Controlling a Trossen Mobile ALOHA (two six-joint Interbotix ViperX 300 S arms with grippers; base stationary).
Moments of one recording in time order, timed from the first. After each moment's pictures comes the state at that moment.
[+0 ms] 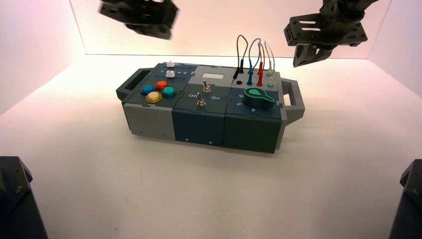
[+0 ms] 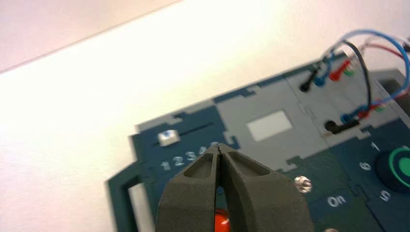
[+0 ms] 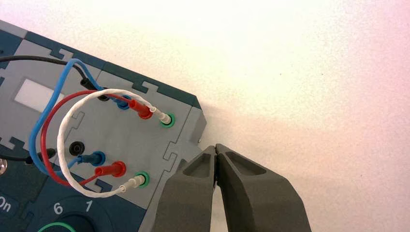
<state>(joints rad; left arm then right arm) -0.51 -0.15 0.92 -0.20 -0.05 0.22 0.26 -0.09 0.92 0.11 0.12 -0.02</state>
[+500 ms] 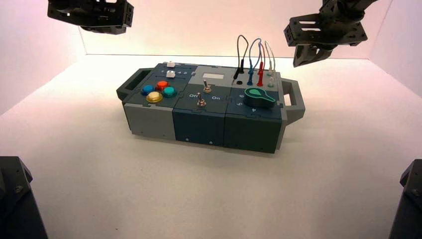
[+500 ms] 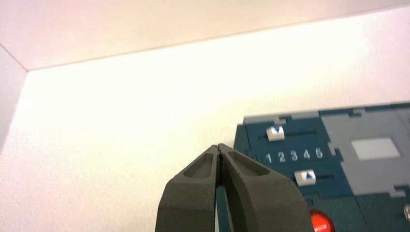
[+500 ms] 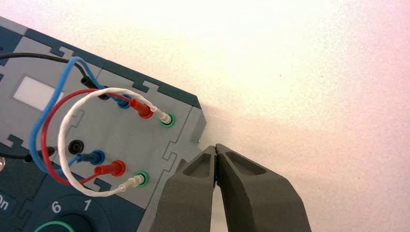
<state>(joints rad) -0.29 -0.21 1.05 -0.21 -0.25 0.22 0.26 -0.09 0.92 0.10 0.12 -0.02</state>
